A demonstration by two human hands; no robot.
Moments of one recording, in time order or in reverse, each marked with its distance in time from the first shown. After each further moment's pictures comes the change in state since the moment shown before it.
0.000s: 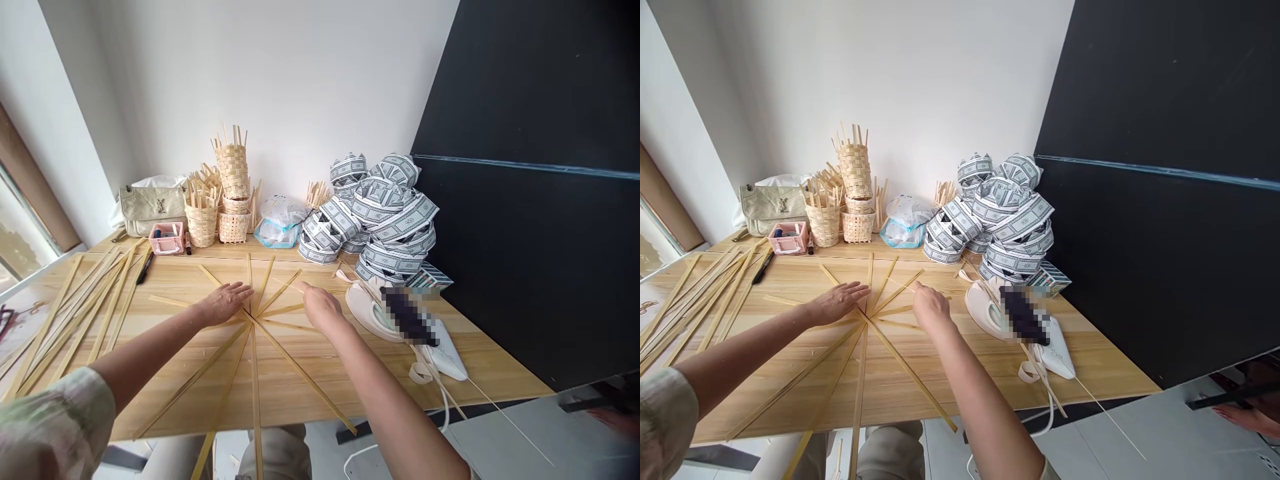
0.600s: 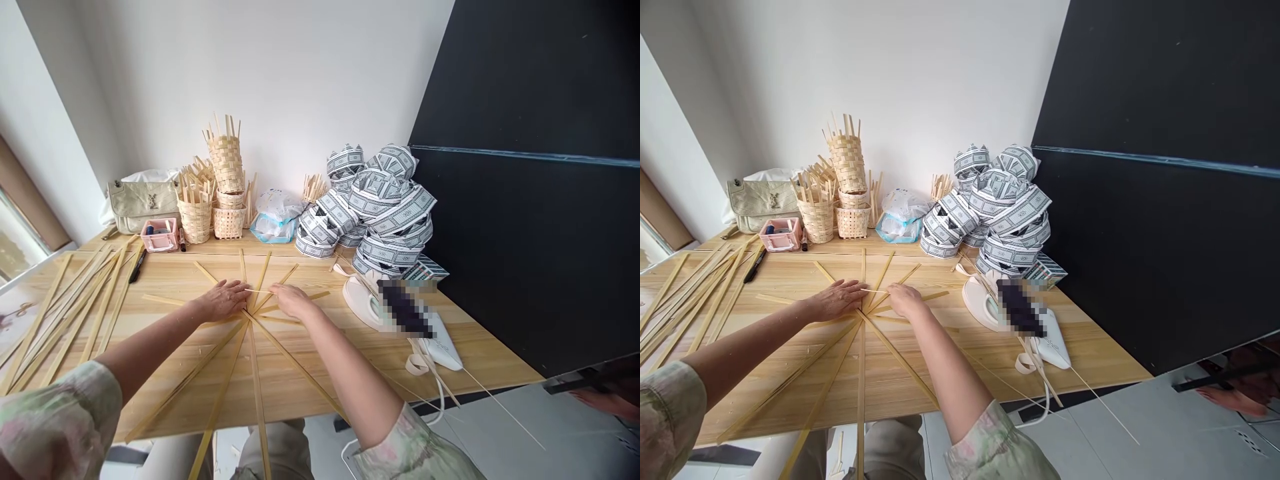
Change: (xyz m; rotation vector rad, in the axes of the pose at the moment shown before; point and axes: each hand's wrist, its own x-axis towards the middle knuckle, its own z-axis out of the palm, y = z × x) left_hand 0.006 0.001 0.004 0.045 -0.132 0.005; right_hand 0.038 -0.020 0.032 0.039 -0.041 -0.311
